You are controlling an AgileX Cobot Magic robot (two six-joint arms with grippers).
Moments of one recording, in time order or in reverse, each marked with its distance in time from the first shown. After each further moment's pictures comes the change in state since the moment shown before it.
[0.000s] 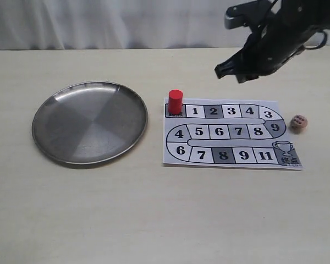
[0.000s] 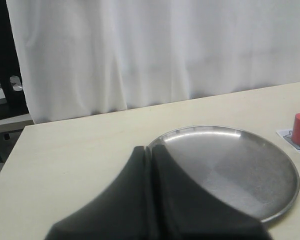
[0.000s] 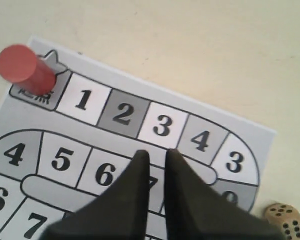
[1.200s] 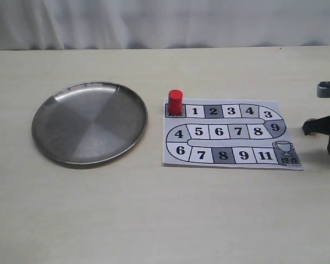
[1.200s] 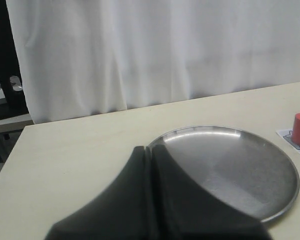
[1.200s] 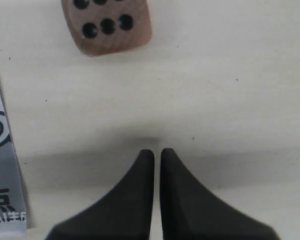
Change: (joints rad) left arm 0.000 0.000 0.000 0.000 0.000 0.000; right arm -0.463 0.173 0.197 -0.035 0.090 -0.024
